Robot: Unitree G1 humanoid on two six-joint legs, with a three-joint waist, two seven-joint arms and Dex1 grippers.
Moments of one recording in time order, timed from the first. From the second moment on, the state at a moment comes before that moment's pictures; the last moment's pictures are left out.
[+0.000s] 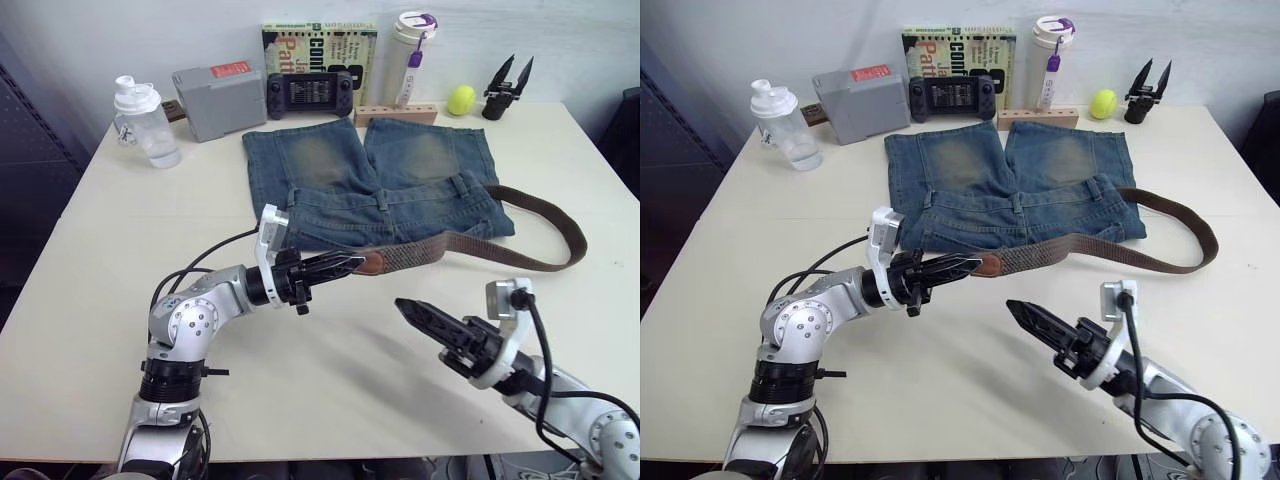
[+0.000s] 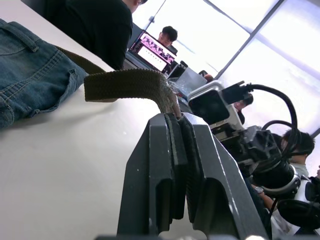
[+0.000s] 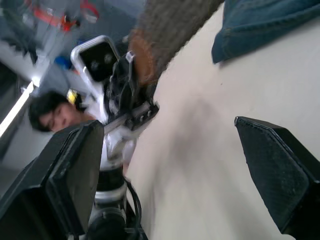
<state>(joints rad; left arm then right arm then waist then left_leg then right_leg) -0.48 0.26 0.04 -0.18 -0.83 0.91 -0.78 0.09 -0.37 -0.28 -0.52 1.75 0.86 0.12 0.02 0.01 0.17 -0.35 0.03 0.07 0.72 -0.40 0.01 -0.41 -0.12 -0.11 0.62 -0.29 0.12</state>
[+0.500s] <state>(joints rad) -0.50 0.27 0.04 -0.18 -0.85 0.92 -0.77 0.00 -0.17 -0.25 -0.44 1.77 0.58 0.03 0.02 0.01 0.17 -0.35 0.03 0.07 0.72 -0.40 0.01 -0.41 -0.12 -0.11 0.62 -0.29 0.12</state>
